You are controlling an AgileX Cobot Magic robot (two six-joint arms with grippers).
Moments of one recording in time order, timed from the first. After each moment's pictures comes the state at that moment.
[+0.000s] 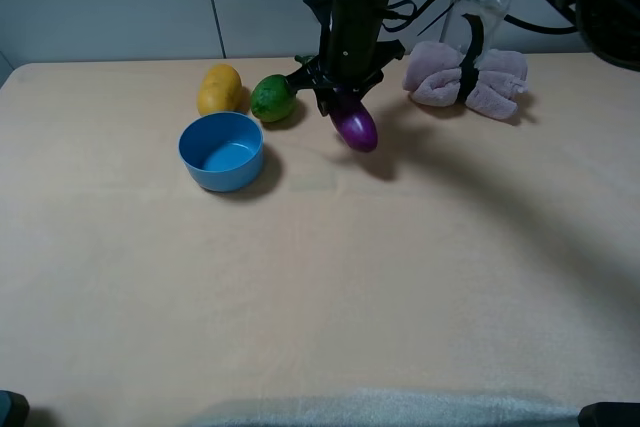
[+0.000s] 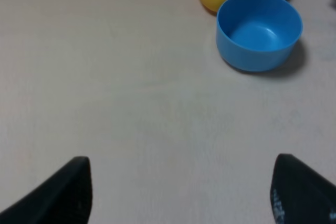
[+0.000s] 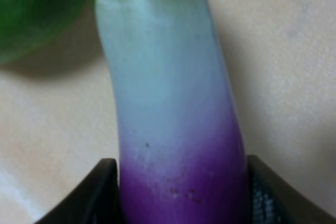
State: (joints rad) left arm -0.09 -0.01 -0.50 -0.01 1.06 0.08; right arm 0.62 2.33 -1.84 -0.04 0.92 0.15
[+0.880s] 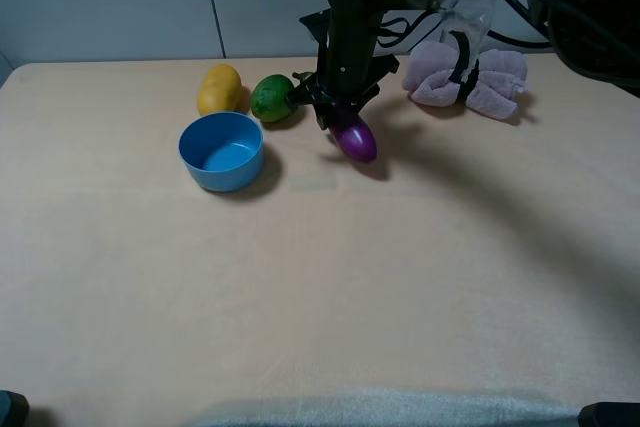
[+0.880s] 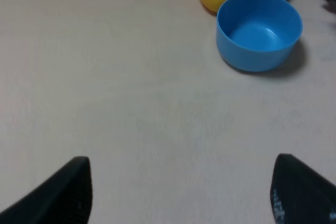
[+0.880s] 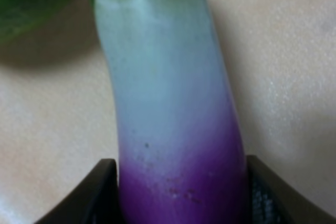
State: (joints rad) left arm -0.09 -0.01 -0.50 -0.01 1.06 0.08; right arm 0.62 2.38 -1.85 -0.03 0.91 0.12
